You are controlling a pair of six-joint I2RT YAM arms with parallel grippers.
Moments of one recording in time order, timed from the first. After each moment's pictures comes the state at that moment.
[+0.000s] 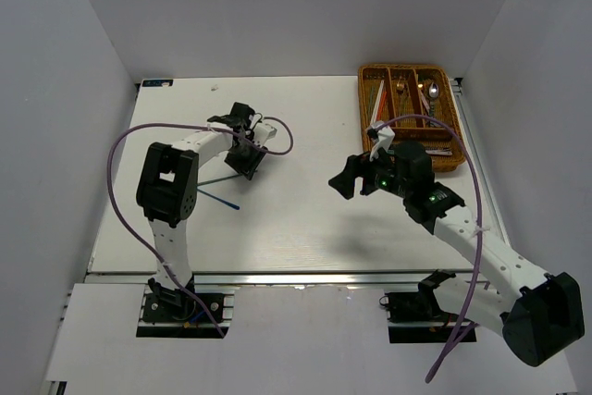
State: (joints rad) left arm -0.33 2.02 1.43 -0.67 0.09 0.33; right arm 0.52 1.03 0.72 -0.09 -0.35 0.25
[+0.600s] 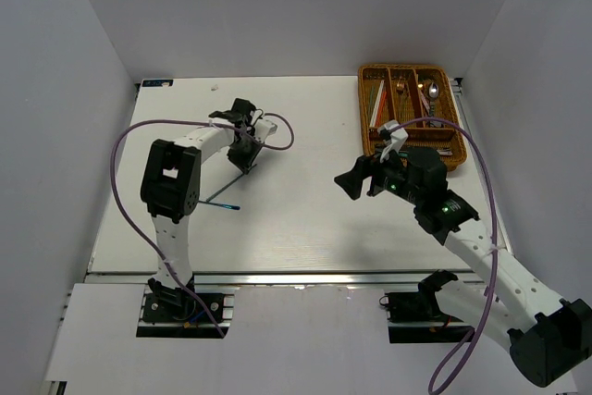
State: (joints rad) left arm -0.32 2.08 1.51 -0.71 0.09 0.32; right arm 0.52 0.90 0.71 -0.10 -0.32 0.26
